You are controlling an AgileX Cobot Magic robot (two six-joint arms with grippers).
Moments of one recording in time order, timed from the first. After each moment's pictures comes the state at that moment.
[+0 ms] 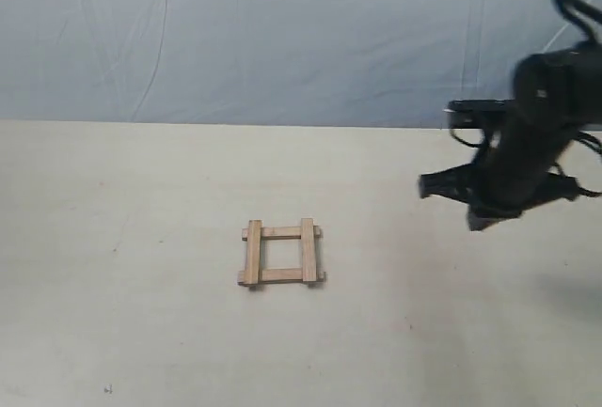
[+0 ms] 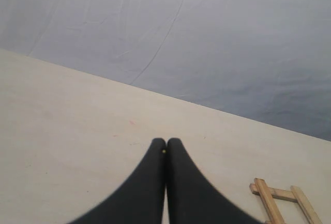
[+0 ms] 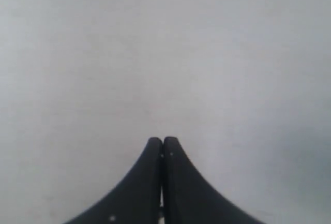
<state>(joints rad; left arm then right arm) -0.04 0.05 0.00 -0.07 0.08 -0.22 0.27 1.81 -1.20 -0.05 0.72 0.26</state>
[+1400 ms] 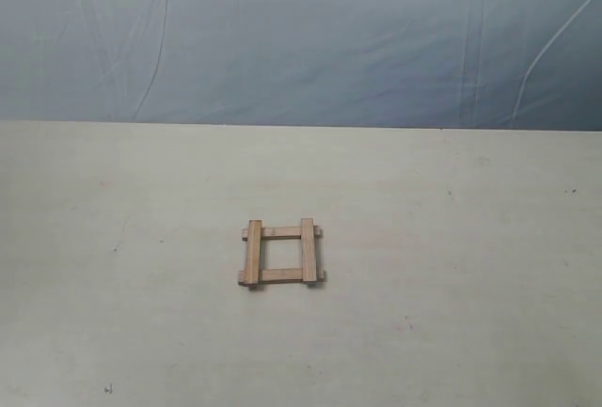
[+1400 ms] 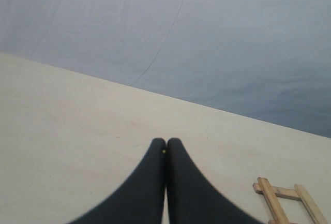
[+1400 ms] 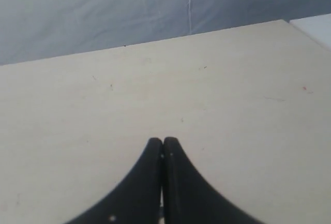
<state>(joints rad) -0.04 0.05 0.00 -0.05 0.08 -0.22 -0.02 0.00 0.00 -0.08 0.34 0.19</state>
